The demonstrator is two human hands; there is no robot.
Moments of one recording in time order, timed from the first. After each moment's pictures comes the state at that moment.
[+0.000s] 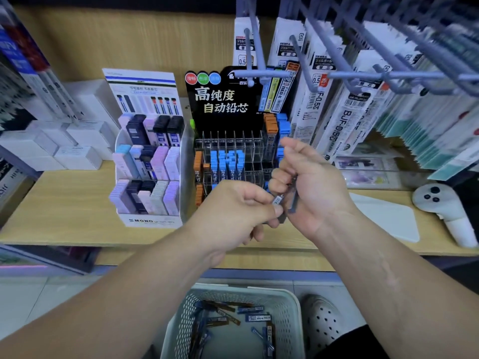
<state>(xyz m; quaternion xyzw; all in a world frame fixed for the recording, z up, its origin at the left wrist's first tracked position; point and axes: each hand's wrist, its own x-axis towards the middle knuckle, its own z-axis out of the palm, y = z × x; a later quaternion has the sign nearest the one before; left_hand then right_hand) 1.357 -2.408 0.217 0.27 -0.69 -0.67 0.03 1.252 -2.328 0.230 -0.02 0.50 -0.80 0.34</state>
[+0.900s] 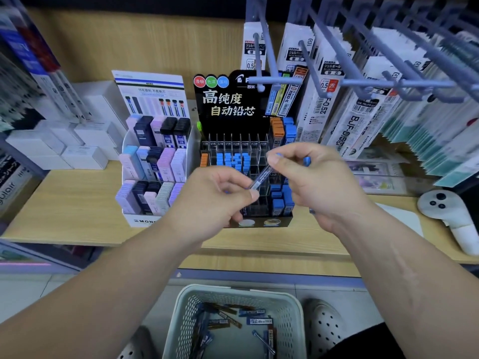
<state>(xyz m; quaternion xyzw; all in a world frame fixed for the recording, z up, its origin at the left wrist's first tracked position) 1.368 -2.440 0.221 0.31 -0.72 -0.61 0.13 1.232 -2.322 0.232 -0.23 0.73 -0.60 0.24</state>
